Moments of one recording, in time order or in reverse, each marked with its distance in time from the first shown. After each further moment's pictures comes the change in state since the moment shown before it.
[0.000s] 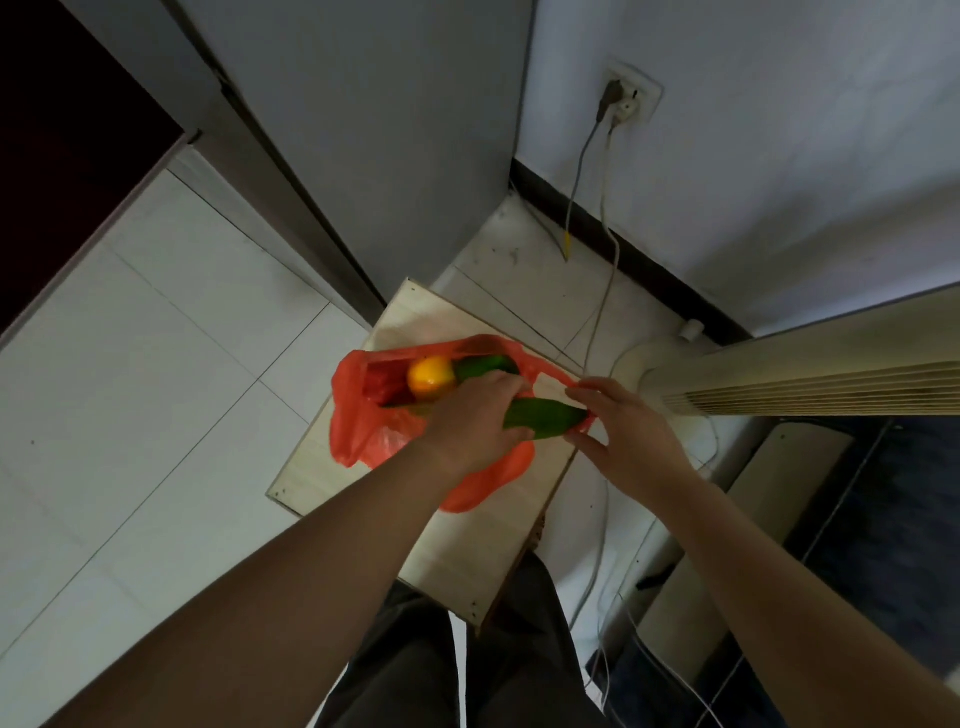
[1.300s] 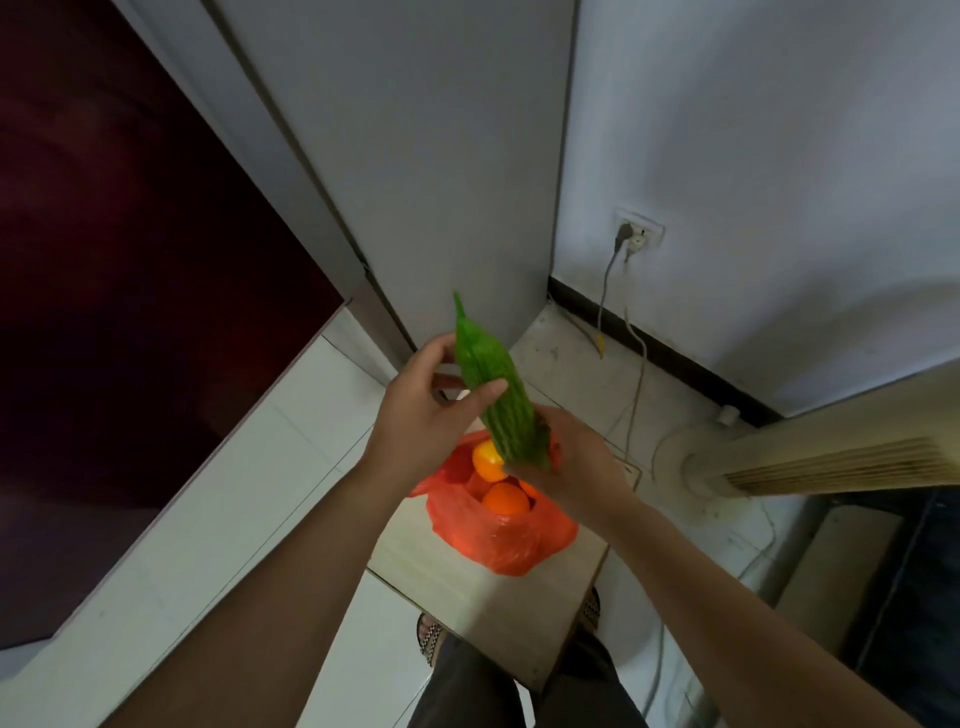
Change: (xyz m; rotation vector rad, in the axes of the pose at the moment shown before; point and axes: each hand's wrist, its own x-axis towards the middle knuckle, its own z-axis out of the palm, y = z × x) left_hand -0.100 0.050 -0.181 -0.524 0.579 0.051; right_hand -0.001 -0.135 -0.064 0.472 0.173 -0.105
